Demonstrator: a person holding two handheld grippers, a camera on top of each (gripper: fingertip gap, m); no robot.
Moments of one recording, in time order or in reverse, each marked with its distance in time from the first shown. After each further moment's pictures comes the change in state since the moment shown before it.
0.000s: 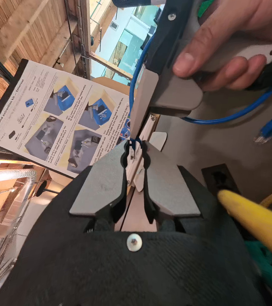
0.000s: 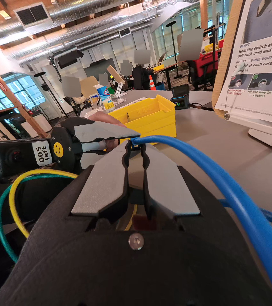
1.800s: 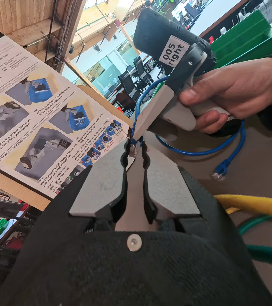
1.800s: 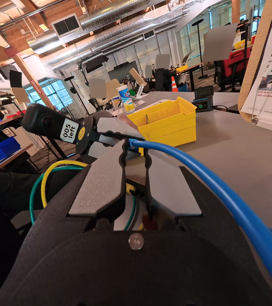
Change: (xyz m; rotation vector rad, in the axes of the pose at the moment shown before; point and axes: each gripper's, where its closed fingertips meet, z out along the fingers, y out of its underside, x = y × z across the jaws) left arm -0.001 -0.021 -0.008 0.168 0.169 -0.382; right arm -0.020 -0.005 -0.004 0.012 -0.145 0.032
